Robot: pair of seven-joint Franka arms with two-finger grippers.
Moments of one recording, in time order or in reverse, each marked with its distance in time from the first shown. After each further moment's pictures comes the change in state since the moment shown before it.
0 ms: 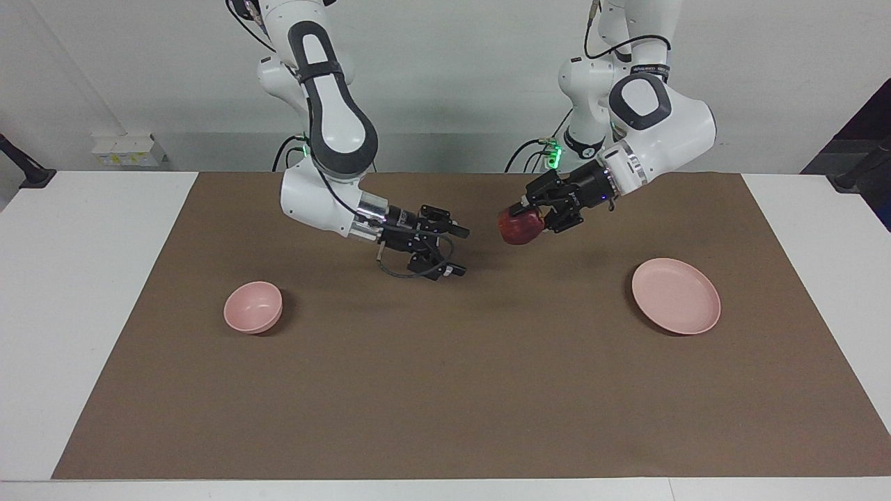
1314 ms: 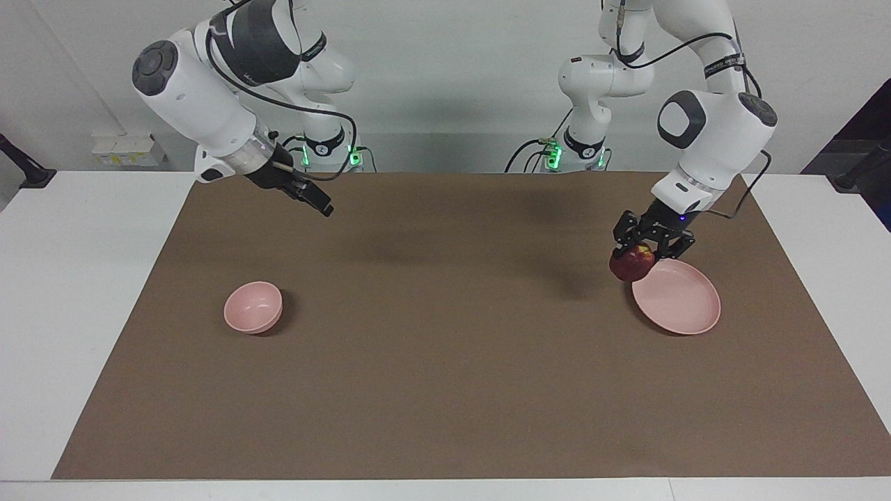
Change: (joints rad) left arm 0.000 0.023 0.185 -0.007 0.602 0.018 0.007; right arm -0.257 -0.122 -0.001 0.133 -0.981 -0.515 -0.150
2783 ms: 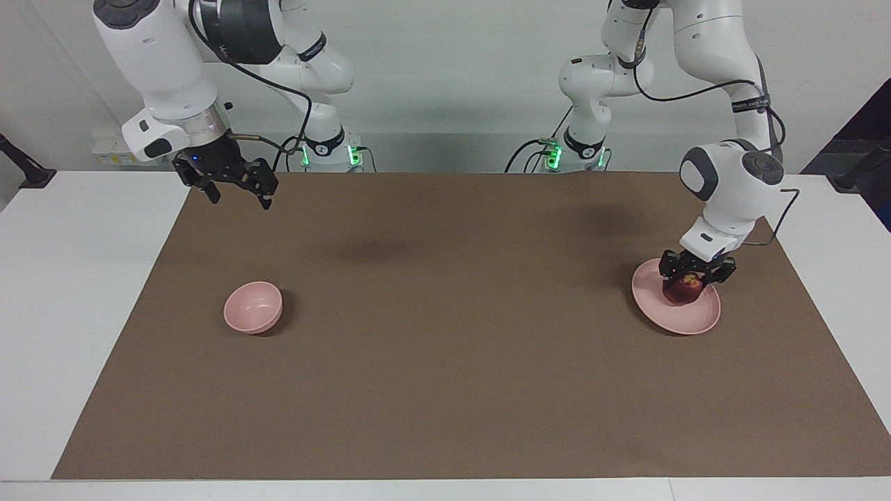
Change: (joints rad) left arm 0.059 0.193 0.198 -0.067 0.621 0.214 0.018; right arm -0.112 -0.090 -0.003 0.187 -0.558 -0.115 -0.690
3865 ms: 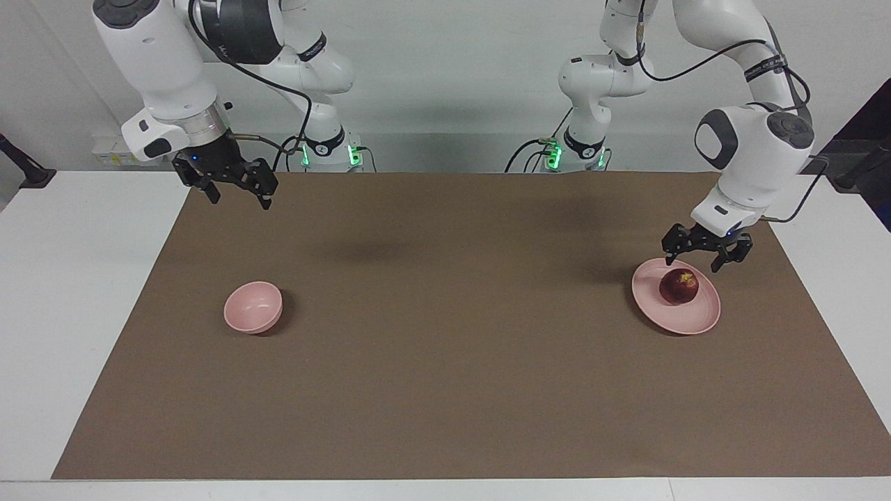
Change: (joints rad) left arm -0.032 -0.077 -0.002 0.103 0.002 -0.201 -0.019; right arm -0.001 0.000 0.000 0.000 0.000 0.002 0.000
